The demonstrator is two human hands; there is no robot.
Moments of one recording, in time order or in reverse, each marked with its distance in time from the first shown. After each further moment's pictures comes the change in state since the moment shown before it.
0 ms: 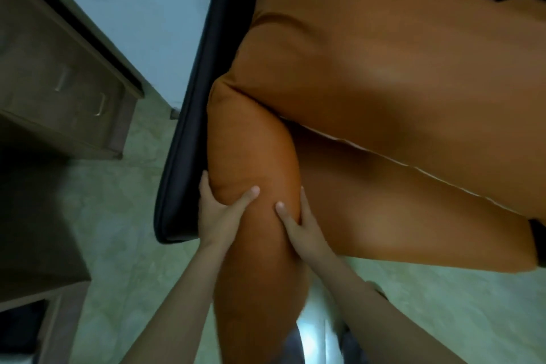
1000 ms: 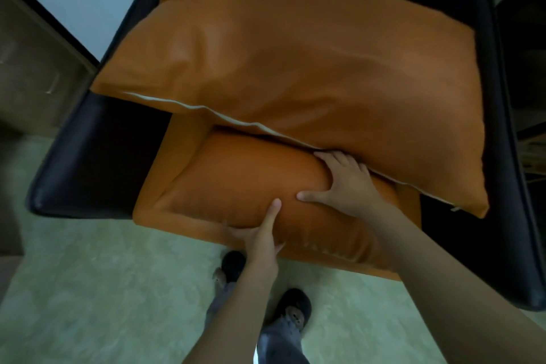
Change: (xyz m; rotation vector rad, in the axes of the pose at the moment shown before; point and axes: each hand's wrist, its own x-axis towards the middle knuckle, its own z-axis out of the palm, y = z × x) left_hand -0.155 0.024 0.270 -0.871 -0.015 -0.514; right_hand 0.007 -0.014 -0.319 -1.043 0.094 -0.434
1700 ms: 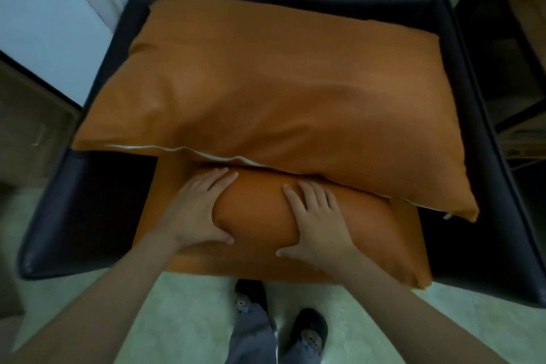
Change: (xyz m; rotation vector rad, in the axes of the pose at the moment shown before) left_hand 0.047 0.172 -0.004 2.099 -0.498 1.049; right_hand -0.024 -0.034 0.035 -0.244 0.149 -0.104
